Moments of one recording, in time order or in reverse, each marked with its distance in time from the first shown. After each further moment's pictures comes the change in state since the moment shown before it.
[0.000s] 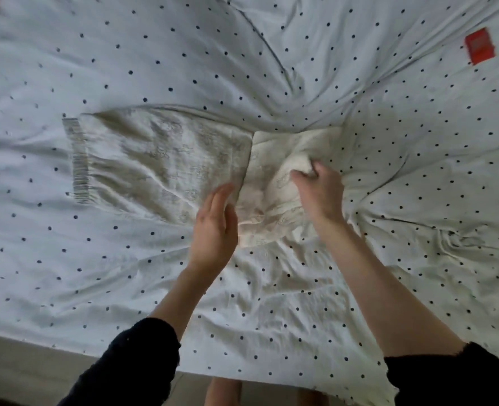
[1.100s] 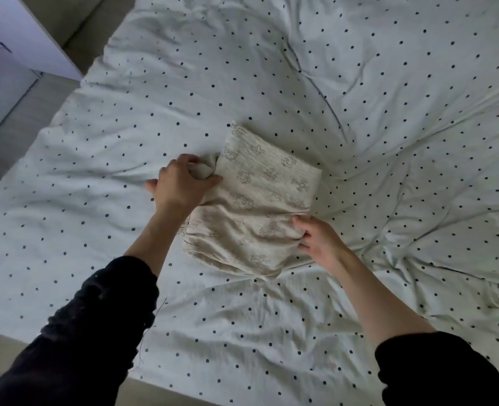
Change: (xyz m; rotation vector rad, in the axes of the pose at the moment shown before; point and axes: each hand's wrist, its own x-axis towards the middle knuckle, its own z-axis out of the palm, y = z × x) left_hand 0.117 -0.063 -0.168 0.281 0.026 -0.483; right_hand -0.015 -0.025 0.087 0.509 -0.542 0.451
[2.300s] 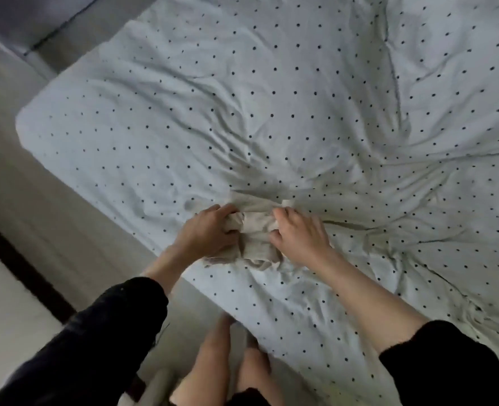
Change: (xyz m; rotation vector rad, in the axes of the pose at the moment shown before) left_hand -0.206 -0.084 0.035 0.115 -0.308 0.039; right_hand -0.100 0.058 0.035 -1.842 -0.169 -0.954
